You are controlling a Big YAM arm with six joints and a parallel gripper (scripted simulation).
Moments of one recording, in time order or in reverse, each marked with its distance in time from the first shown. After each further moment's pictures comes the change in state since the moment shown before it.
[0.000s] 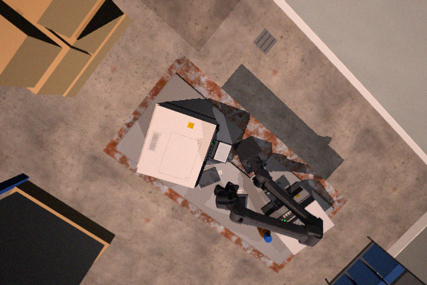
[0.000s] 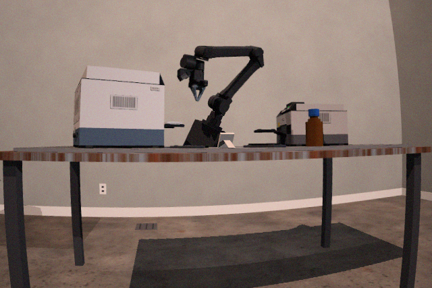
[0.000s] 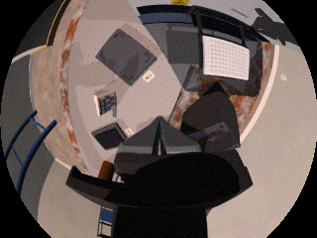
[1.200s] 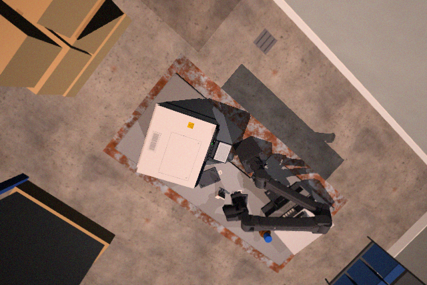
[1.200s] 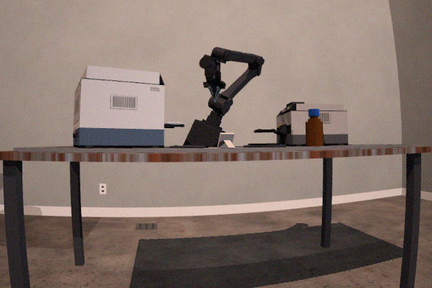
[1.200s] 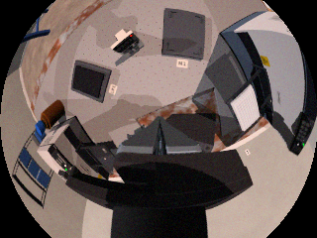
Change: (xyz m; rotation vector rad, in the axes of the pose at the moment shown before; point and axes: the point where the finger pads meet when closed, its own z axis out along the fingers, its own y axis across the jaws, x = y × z) arm 0.075 0.040 0.005 -0.021 0.010 -0.835
